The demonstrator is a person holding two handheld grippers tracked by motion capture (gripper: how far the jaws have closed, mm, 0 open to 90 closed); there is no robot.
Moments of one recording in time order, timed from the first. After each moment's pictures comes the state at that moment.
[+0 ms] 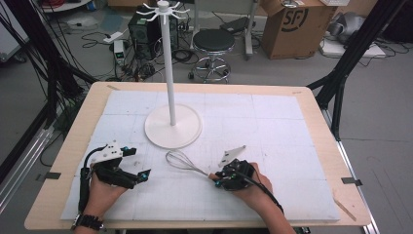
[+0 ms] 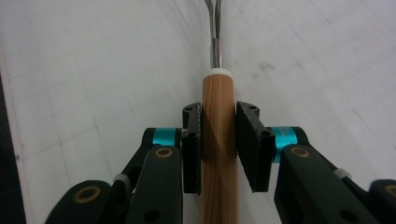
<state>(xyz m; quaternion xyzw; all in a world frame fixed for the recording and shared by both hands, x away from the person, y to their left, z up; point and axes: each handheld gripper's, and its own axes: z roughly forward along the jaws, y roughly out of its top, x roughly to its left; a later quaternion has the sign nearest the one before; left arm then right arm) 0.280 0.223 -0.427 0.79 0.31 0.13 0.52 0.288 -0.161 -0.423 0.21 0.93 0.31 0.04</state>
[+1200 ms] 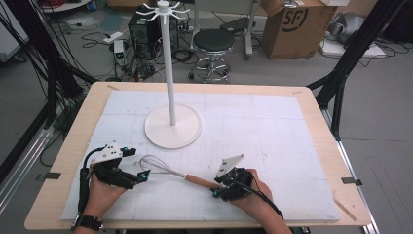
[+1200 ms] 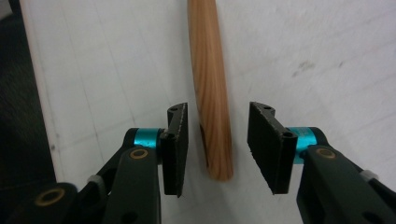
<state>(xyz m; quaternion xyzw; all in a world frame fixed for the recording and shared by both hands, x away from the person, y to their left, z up) 0.279 0.224 -0.427 0.79 0.31 0.13 0.52 0.265 -0.162 -0.429 0.20 0.93 0.30 0.05</state>
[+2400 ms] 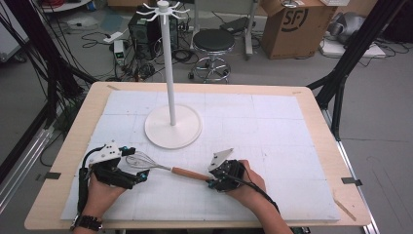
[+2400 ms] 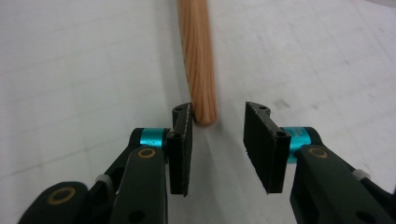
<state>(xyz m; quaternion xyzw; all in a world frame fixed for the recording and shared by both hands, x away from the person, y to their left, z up) 0.278 0.225 -0.423 0.78 0.31 0.13 0.52 0.290 -0.144 -0.427 0.17 0.94 0.29 0.09</state>
